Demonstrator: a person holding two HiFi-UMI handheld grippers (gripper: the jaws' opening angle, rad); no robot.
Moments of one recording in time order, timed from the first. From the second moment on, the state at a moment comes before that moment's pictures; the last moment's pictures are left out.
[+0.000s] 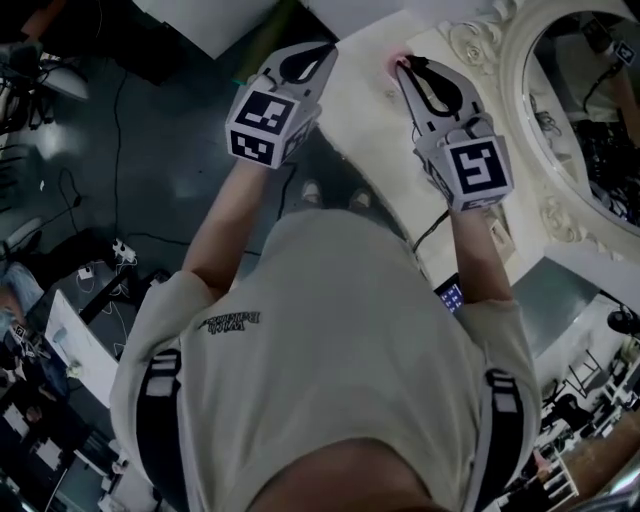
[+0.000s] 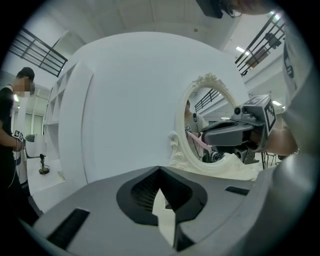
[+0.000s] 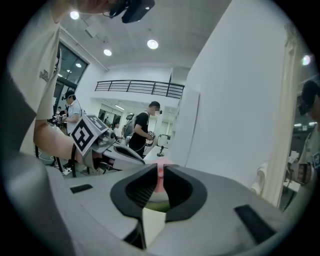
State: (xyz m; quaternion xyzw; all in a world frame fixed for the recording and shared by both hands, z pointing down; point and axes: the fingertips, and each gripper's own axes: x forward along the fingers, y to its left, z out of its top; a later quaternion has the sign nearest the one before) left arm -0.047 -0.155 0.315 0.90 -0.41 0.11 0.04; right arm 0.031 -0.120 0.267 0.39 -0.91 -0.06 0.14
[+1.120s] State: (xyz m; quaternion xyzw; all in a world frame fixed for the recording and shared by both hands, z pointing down) left arm -0.019 -0.067 0.259 0.92 -0.39 0.06 -0.02; right arm 0.062 -0.024 0.239 0.37 -0.93 -0.02 0.04
